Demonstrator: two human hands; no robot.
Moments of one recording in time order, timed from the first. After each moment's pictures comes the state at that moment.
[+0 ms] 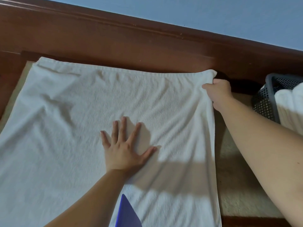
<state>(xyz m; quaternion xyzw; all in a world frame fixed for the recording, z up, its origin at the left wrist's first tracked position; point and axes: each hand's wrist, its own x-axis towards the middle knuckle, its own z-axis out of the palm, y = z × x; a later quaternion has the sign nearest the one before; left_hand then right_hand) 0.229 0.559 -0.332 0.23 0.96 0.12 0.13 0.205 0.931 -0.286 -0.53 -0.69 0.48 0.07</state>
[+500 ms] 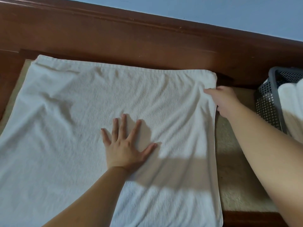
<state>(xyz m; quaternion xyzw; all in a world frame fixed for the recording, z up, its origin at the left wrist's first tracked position) 0.229 0.559 -0.335 0.22 0.96 0.12 0.13 0.236 0.919 -0.281 -0.54 -0.67 0.51 0.02</state>
